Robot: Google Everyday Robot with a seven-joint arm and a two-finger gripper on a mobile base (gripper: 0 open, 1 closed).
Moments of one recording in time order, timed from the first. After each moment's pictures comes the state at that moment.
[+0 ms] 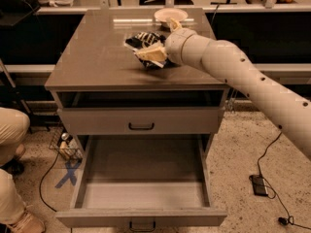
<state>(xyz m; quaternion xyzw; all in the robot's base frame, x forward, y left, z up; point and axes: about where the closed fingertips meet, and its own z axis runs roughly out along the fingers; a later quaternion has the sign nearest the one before) 0.742 -0.005 0.922 -0.40 0.63 0.10 0.66</state>
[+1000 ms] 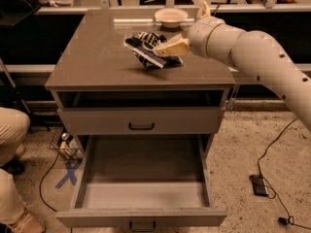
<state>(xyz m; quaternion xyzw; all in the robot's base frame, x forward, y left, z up) 0.713 -0.064 0.971 -0.38 0.62 0.06 0.68</state>
